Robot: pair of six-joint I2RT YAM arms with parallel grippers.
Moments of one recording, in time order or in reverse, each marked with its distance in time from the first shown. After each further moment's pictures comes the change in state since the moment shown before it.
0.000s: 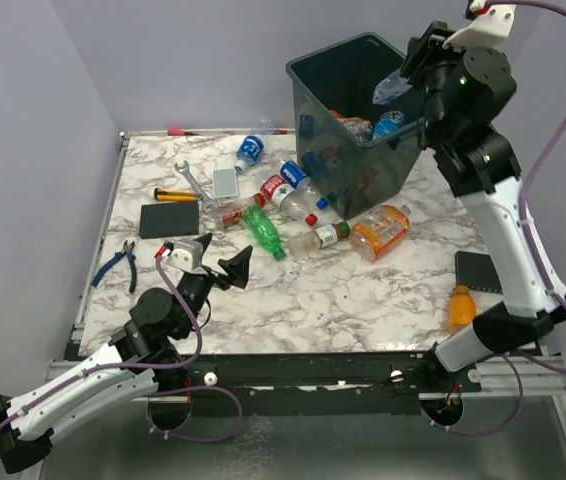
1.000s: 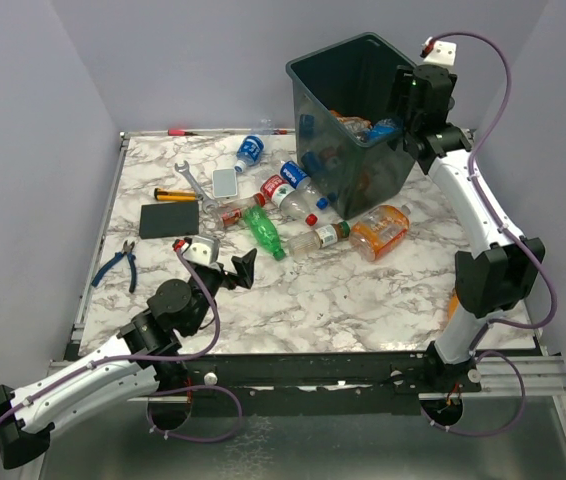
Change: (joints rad) left arm 0.000 0.108 0.021 -0.072 -0.048 -0.002; right arm -0.295 0.263 -0.257 0.103 -0.082 0.046
